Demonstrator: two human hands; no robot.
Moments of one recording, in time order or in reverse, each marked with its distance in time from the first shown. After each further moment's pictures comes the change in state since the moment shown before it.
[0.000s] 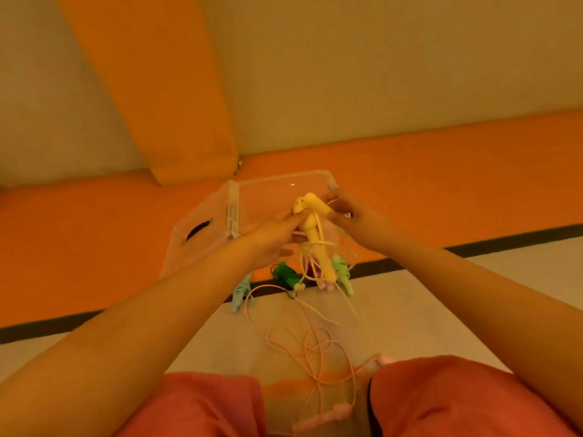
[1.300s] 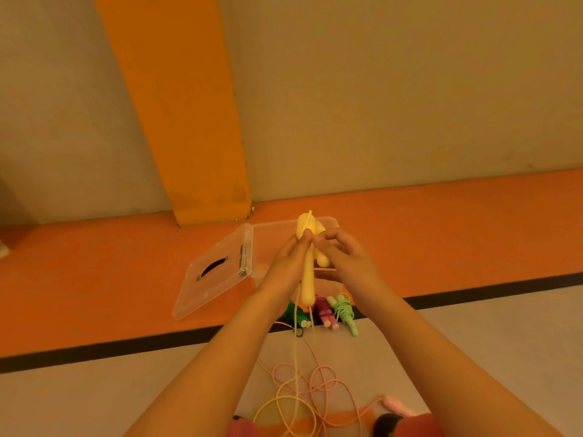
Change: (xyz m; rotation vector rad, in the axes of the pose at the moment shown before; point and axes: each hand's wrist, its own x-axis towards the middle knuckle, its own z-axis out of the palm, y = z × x) left_hand -0.076 0.019 0.022 -0.133 0.212 0.312; right_hand -0.061 -0.109 0.022 0.734 0.179 0.156
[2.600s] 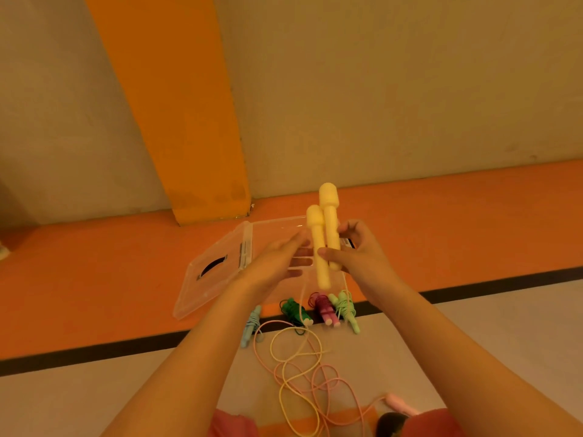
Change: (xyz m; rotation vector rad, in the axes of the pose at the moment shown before) left_hand 0.013 0.014 -0.017 0.121 -0.094 -0.162; right_hand 0.019 0.007 -0.025 -0.042 0.060 -0.061
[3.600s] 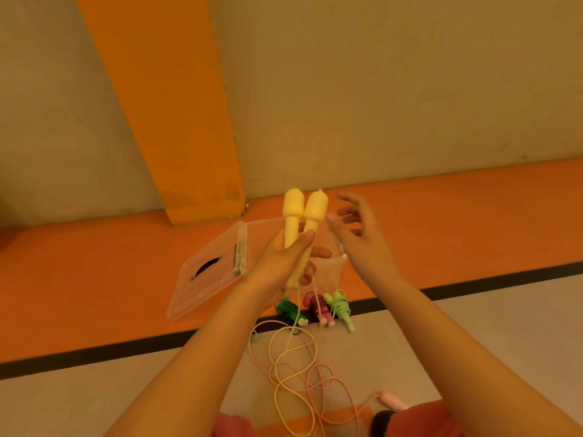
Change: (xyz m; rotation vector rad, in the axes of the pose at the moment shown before) left_hand -0.012 0.005 0.016 -0.338 -0.123 0.133; right_hand 0.002 -0.020 -0.004 -0.328 0.132 -0.304
